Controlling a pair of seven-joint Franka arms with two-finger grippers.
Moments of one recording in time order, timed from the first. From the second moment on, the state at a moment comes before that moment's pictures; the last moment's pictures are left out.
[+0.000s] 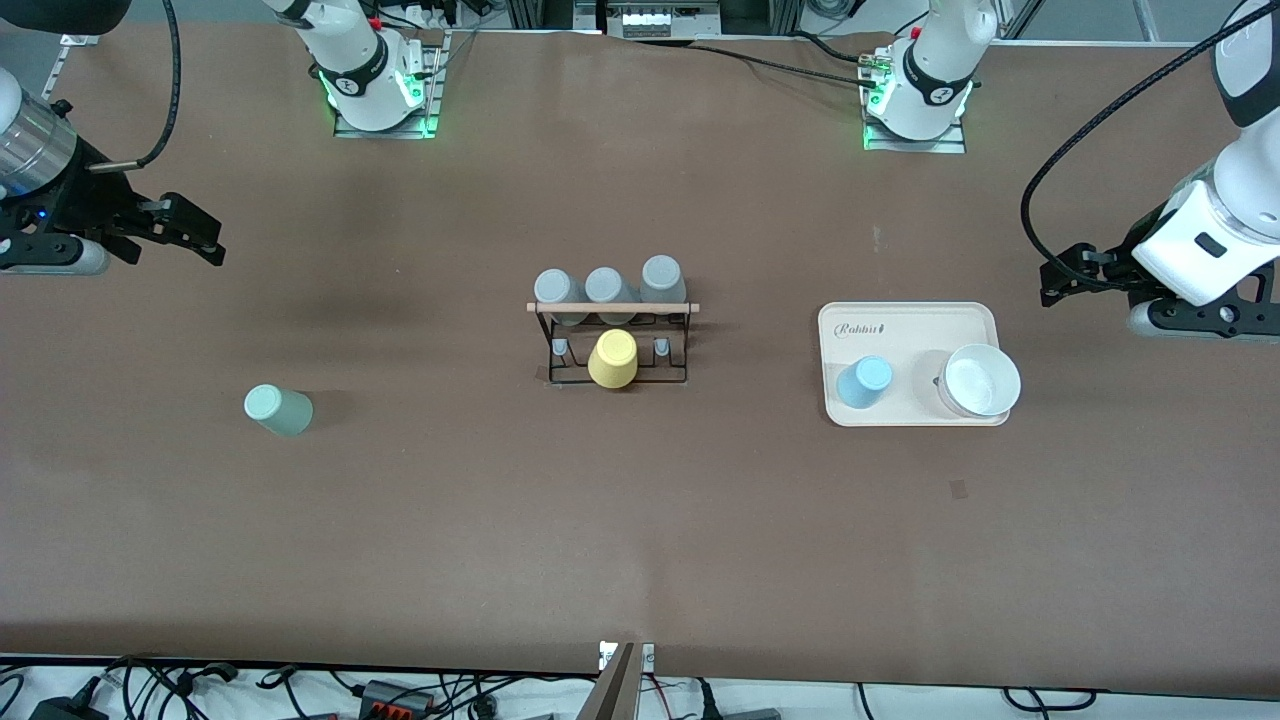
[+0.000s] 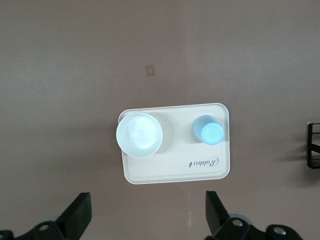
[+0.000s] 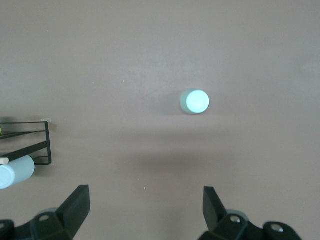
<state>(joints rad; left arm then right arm) 0.06 0.11 -0.14 -1.57 0.03 1.64 -0.03 -0.02 -0.01 0.09 -1.68 0.00 1.70 0.08</state>
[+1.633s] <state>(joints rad) -0.04 0.57 -0.15 -1.73 -0.05 2.12 -0.06 -0.02 0.04 0.09 -1.61 -0.04 1.64 0.07</state>
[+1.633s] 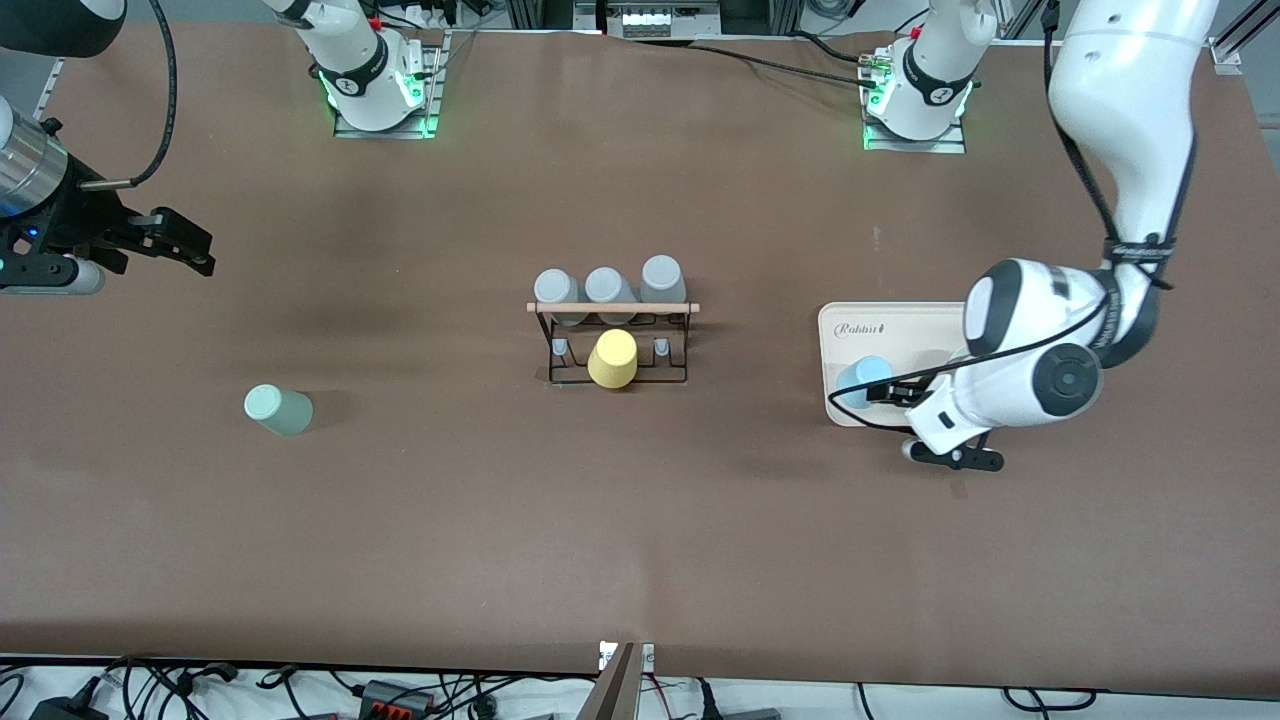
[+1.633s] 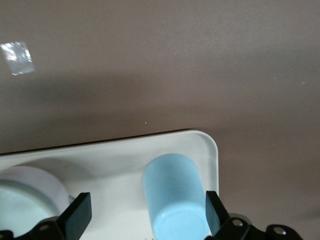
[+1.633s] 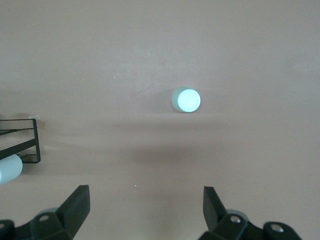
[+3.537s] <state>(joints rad) -0.09 0.49 -0.35 -1.47 -0.11 1.97 -0.43 -0.02 0.04 0.09 -1.61 -0.04 1.64 0.07</state>
